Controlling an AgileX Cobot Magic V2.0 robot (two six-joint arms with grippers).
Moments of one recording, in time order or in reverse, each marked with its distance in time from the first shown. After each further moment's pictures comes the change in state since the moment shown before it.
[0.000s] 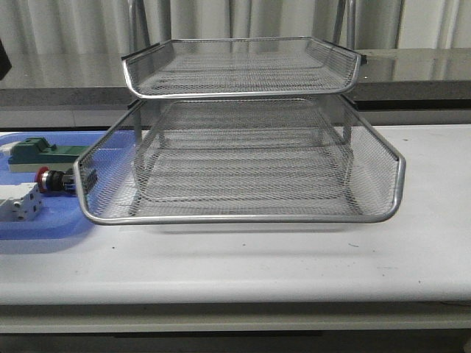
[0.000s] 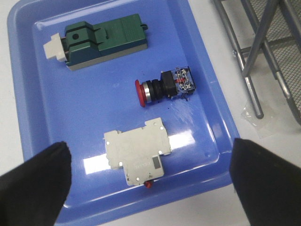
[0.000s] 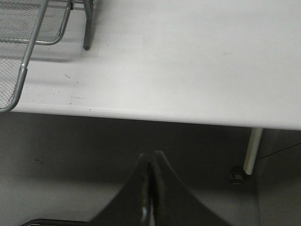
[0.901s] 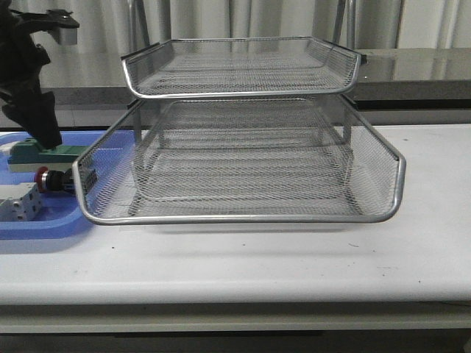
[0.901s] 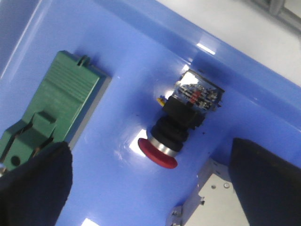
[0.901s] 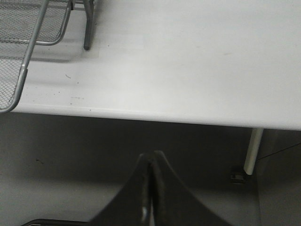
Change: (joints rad) left arm -0.013 0.600 -0.560 -0.037 0.275 0.728; right arm 0.000 0.000 0.000 0.002 0.002 0.000
